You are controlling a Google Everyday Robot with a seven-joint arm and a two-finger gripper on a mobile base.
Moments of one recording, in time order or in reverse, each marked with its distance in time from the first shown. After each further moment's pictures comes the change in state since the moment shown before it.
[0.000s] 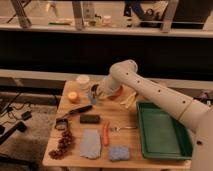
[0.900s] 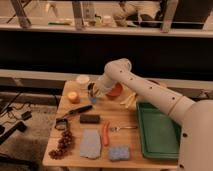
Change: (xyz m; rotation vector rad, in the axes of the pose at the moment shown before) arm 0.003 -0.020 0.025 -0.010 -0.009 -0.039
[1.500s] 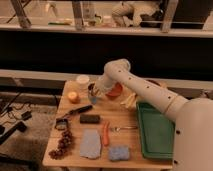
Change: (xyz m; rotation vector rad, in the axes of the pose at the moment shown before) arm 0.009 -0.002 0.014 -0.018 -0.002 -0.003
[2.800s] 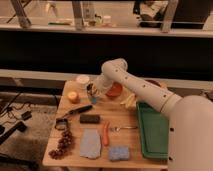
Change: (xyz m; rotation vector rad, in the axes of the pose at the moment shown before) arm 0.000 -0.005 0.009 -0.016 0.001 -0.015
